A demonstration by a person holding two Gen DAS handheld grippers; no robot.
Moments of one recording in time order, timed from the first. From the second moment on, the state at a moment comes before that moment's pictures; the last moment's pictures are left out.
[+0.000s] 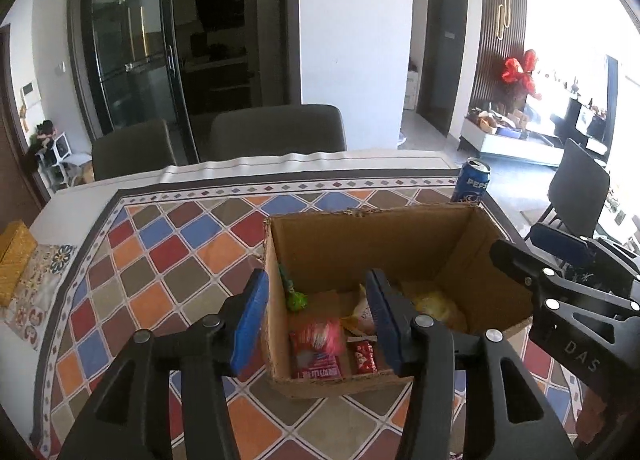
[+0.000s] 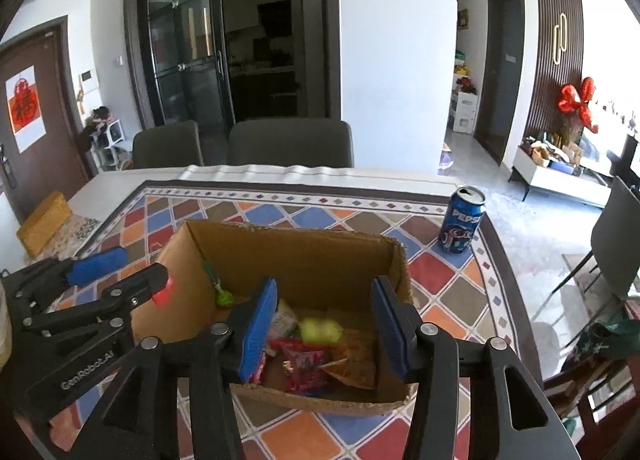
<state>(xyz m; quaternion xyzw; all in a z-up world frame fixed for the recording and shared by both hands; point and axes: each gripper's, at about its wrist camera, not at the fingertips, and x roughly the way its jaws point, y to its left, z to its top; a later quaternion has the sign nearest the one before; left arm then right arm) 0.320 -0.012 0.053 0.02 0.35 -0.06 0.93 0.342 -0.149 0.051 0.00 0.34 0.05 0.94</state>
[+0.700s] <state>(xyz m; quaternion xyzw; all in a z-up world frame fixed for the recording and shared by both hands) 0.230 -0.027 0.057 0.04 0.34 -0.08 0.94 0.262 -0.156 0.057 0.00 0.32 0.09 0.94</state>
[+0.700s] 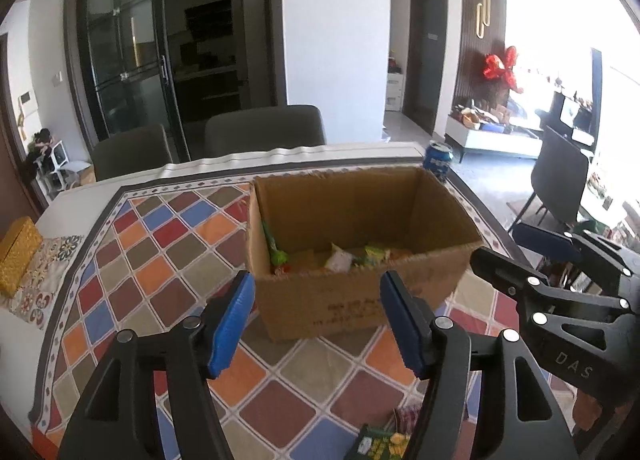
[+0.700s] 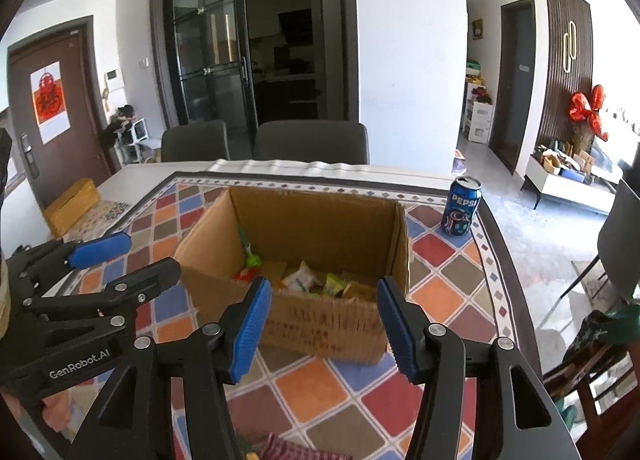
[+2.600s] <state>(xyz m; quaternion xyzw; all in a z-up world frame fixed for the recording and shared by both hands) 0.174 -0.087 -0.126 0.12 0.55 -0.20 0.80 0.215 -0.139 -0.110 -0.24 0.52 0.29 0.77</state>
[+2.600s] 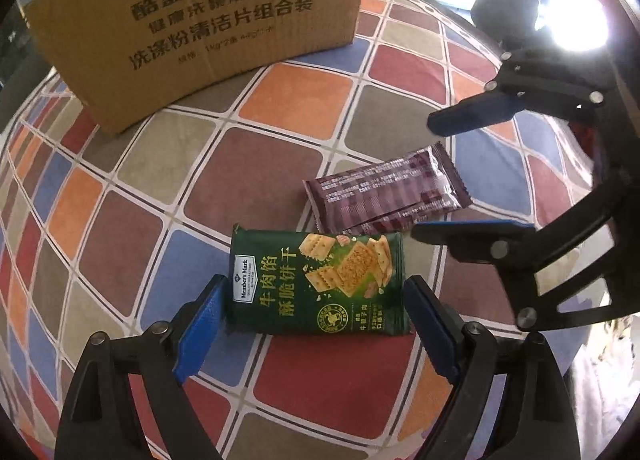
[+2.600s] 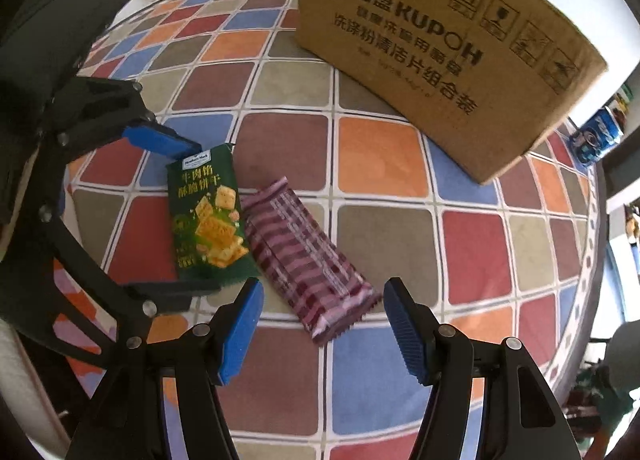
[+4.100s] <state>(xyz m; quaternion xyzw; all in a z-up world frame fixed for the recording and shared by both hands) 0.178 -0.033 -0.059 0.04 0.46 -0.12 0.88 0.220 -0.148 -0.086 -0.04 0.50 0.18 0.85</state>
